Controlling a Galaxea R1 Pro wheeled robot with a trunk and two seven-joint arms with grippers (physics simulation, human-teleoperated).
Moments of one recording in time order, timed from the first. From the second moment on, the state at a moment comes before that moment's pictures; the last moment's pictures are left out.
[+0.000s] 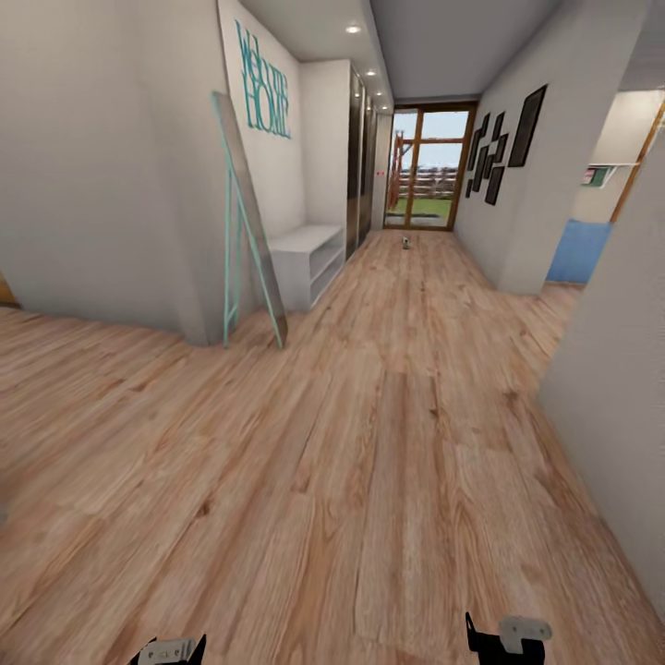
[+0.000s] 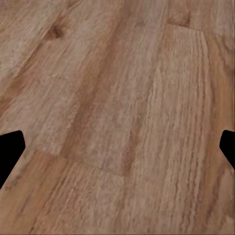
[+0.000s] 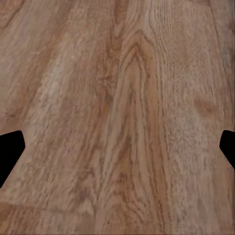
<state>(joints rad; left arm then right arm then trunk) -0.23 0.10 0.13 -0.32 0.06 -0.51 -0.19 -0.41 -0.09 -0.16 -0.03 0.15 -0.64 -0.11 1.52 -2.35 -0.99</state>
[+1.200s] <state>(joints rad) -0.21 0.09 0.13 -0.32 0.04 -0.57 -0.15 -0.41 -0.09 -0.16 -0.03 0.15 -0.64 -0.11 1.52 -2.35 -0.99</state>
